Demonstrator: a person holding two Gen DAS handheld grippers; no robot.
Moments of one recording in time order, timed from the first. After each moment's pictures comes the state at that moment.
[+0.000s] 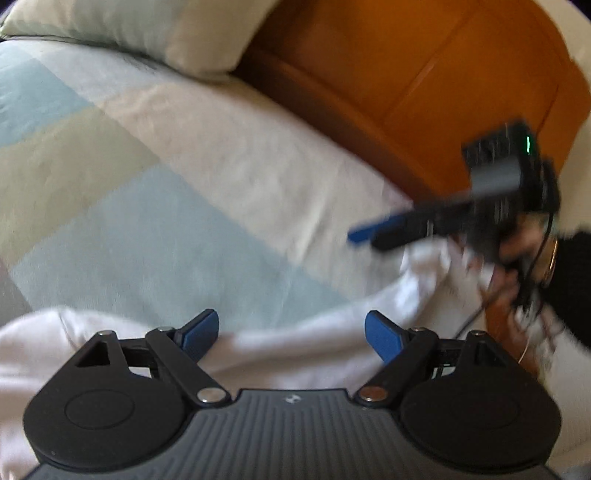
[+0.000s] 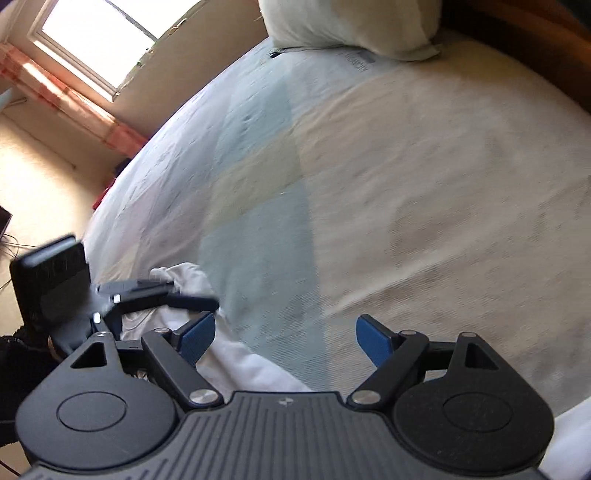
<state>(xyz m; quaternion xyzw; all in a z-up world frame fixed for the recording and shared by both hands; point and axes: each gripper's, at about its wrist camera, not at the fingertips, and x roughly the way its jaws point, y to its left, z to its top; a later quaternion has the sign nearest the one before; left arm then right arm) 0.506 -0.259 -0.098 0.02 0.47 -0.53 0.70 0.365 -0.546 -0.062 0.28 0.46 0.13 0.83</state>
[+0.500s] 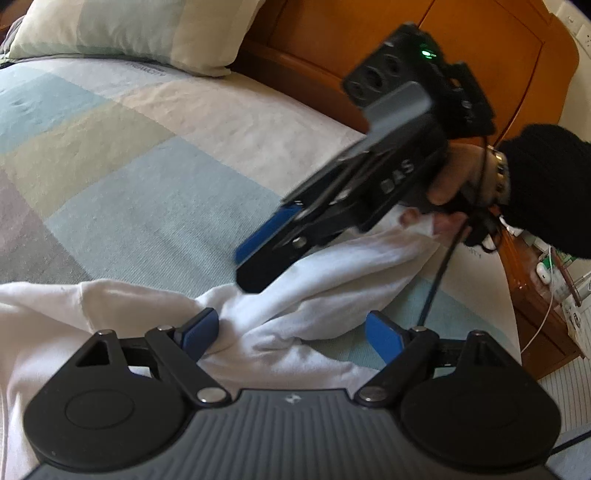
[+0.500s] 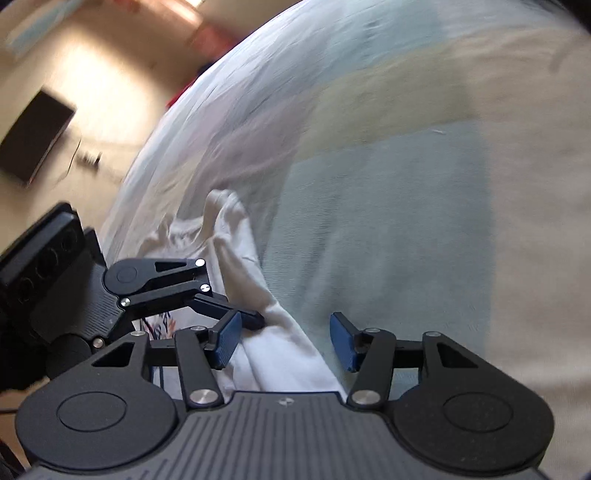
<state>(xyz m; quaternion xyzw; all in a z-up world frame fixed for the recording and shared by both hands) 0.468 -0.223 -0.104 0.06 0.44 -0.52 0.73 0.445 -0.454 -0.107 0.20 0.52 0.33 0.76</state>
